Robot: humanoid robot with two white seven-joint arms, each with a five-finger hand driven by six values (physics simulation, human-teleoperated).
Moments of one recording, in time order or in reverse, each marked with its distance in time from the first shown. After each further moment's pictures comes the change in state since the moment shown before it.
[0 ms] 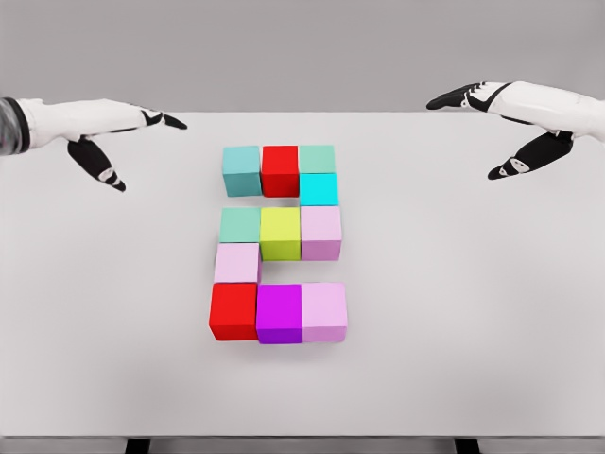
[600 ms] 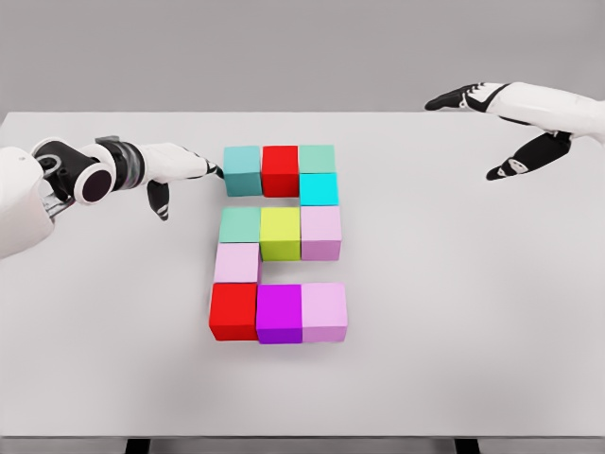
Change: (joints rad) left arm -0.075 -0.232 -0.293 0.015 -0.362 0.332 0.000; right arm 0.000 0.003 0.001 0.000 0.000 0.000 0.000
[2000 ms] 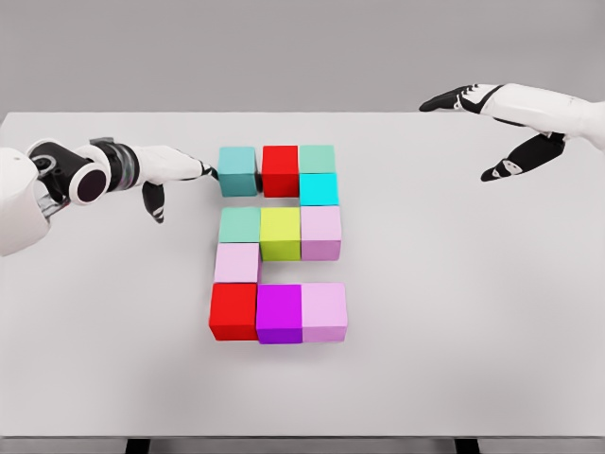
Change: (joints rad) left arm 0.000 0.010 -0.006 0.011 0.022 0.000 0.000; right arm 0.000 0.014 0.003 -0.001 0.000 0.000 0.000
